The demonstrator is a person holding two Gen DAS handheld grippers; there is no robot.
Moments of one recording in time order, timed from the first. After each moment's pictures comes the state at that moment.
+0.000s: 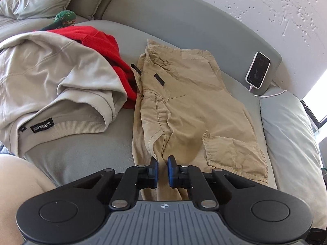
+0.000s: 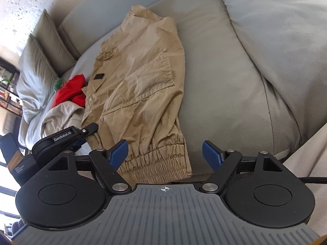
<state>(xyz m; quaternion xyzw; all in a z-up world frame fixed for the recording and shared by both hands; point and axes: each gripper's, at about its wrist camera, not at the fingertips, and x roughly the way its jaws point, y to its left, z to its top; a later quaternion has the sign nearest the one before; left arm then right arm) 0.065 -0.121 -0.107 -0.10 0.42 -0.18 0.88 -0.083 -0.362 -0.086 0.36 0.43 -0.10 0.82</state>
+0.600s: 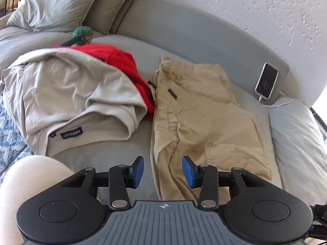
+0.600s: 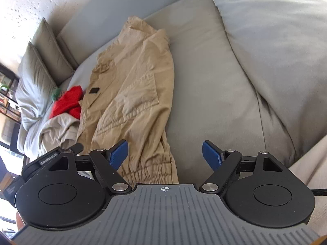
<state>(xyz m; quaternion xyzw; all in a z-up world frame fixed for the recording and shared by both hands) 0.042 -0.104 -0.081 -0.10 0.37 -0.15 0.91 -0.075 -0.384 -0.081 0.35 0.40 -0.11 0.84</state>
